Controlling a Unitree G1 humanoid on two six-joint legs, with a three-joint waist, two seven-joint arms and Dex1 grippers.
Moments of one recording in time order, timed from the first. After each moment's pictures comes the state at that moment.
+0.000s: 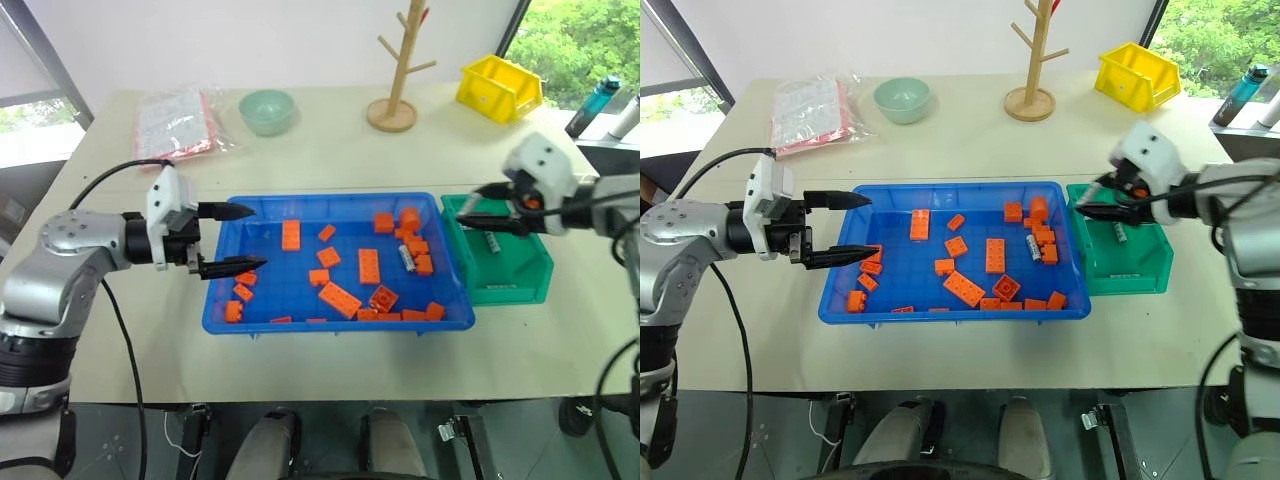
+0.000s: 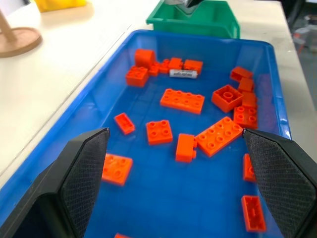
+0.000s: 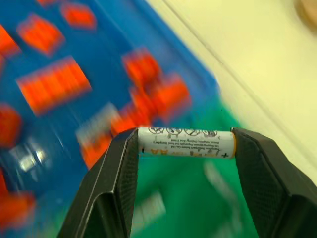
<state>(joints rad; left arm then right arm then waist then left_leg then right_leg) -0.48 0.83 0.05 -0.15 -0.56 0.48 -1.20 -0.56 -1.03 -0.11 -0.05 0.15 0.76 1.12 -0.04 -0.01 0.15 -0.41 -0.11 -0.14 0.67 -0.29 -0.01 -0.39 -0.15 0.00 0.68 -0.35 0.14</state>
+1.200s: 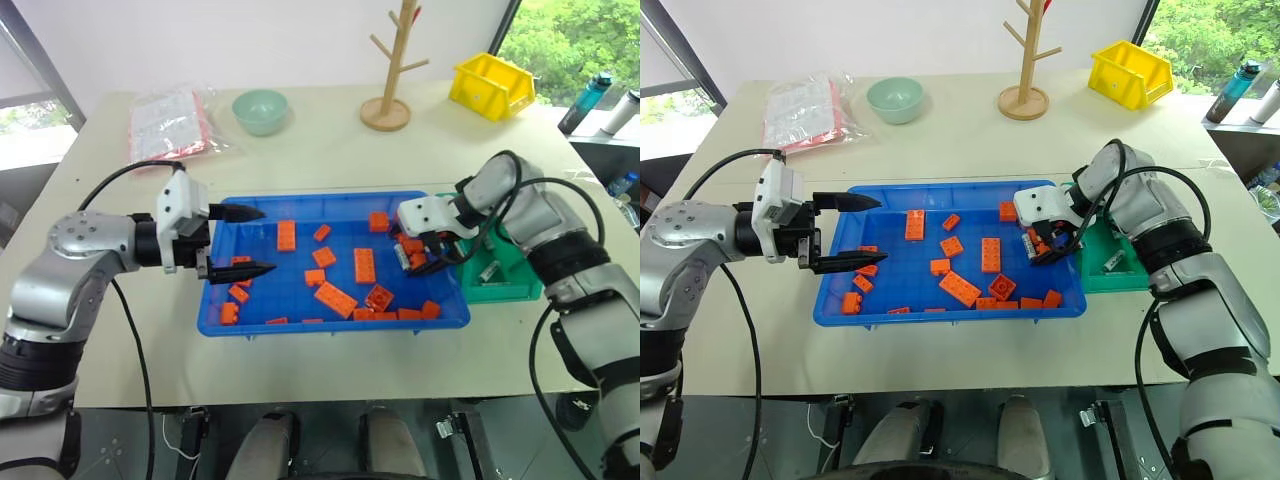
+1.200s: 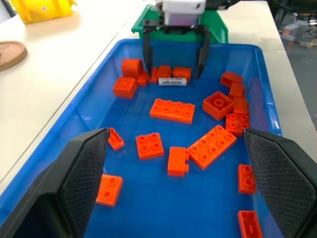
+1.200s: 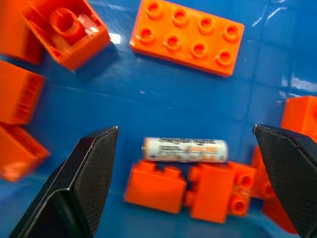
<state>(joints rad) -0.43 0.83 0.08 -0.25 -0.57 0.50 -1.16 -1.06 -0.71 0.50 0.66 -0.16 -0.13 1.52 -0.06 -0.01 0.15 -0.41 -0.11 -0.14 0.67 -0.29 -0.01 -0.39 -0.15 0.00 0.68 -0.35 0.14</state>
